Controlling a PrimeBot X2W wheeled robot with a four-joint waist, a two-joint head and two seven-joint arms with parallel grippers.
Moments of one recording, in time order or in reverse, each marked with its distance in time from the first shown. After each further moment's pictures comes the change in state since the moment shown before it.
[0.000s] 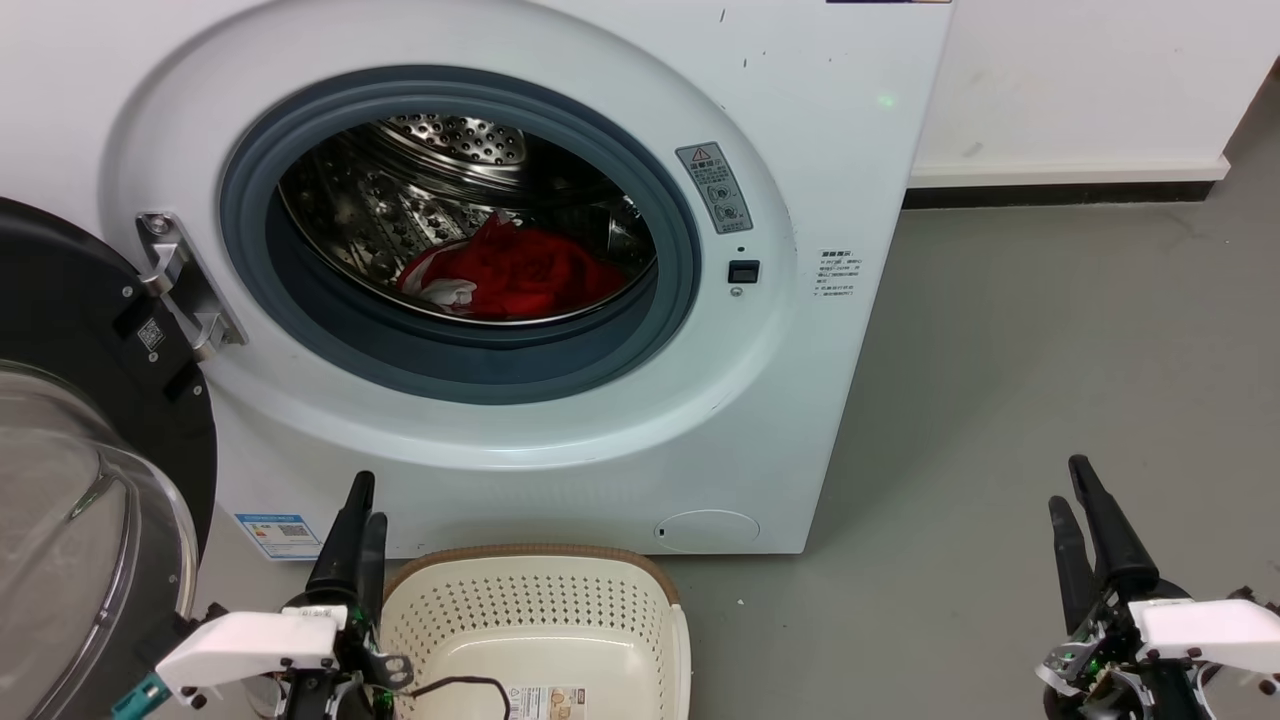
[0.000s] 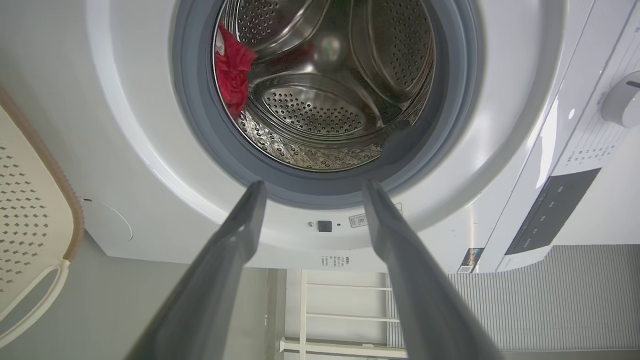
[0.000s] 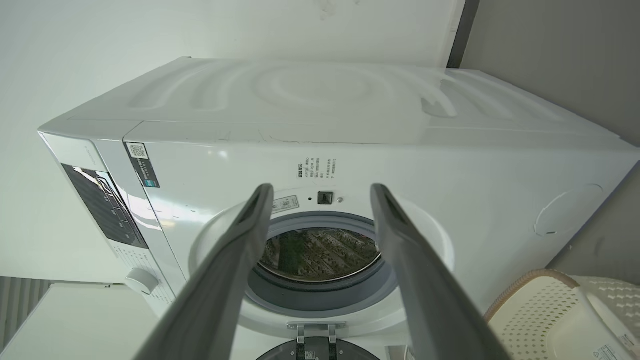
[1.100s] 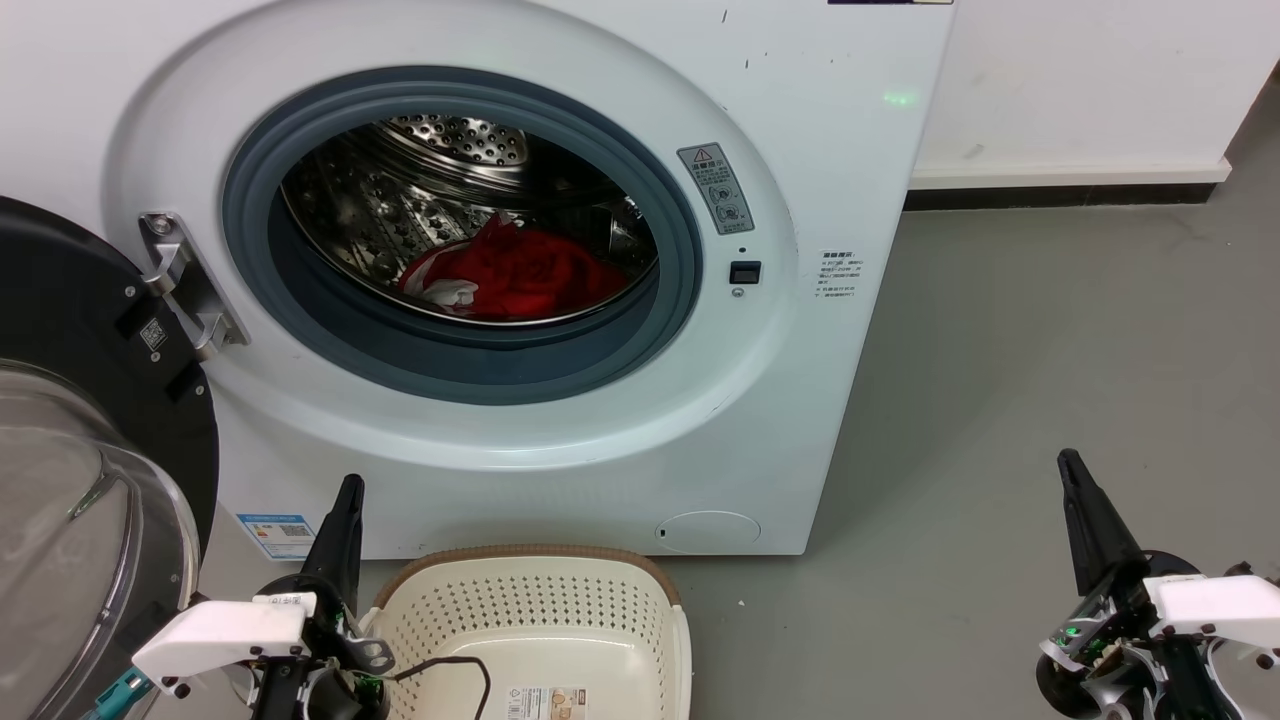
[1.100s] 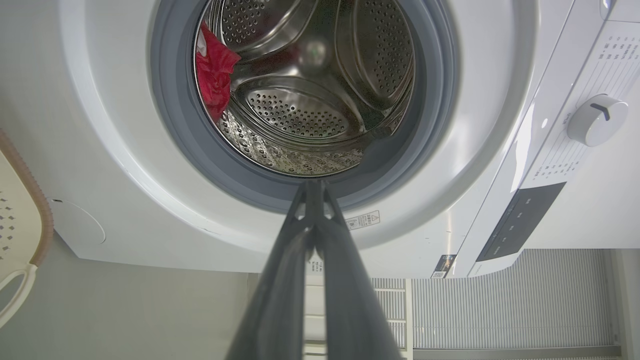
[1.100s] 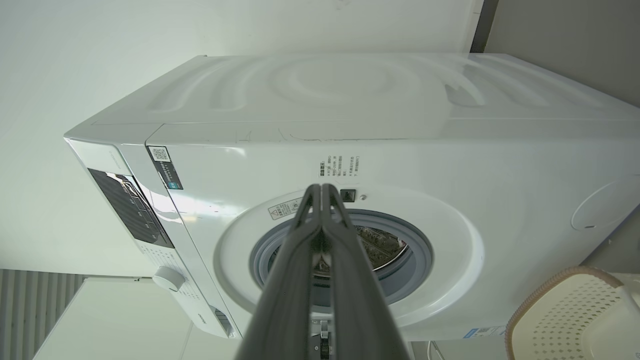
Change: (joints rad) left arm -0.027 0.004 0.044 -0.007 -0.043 -0.002 0.050; right arm -0.043 -0.004 -0.018 0.009 0.049 0.000 0.050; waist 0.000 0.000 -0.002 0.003
